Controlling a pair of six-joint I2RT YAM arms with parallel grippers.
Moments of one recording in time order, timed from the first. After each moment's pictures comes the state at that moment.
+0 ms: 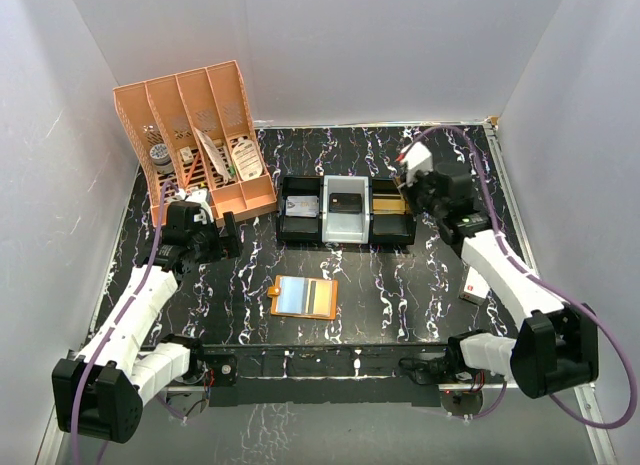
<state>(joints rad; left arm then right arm) -0.18 0.98 0.72 -0.57 0.05 -0.32 0.19 1.19 0.87 -0.07 -0.23 -0.28</state>
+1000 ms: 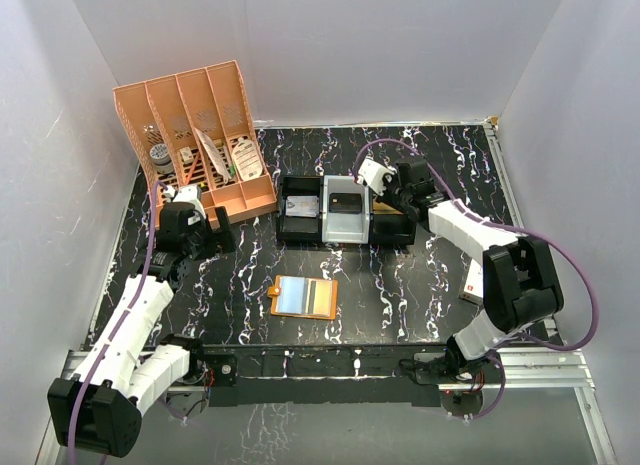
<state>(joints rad) -0.18 0.91 0.72 -0.54 -0.06 -0.32 0.31 1.57 1.02 -0.14 -0.01 -0.82</state>
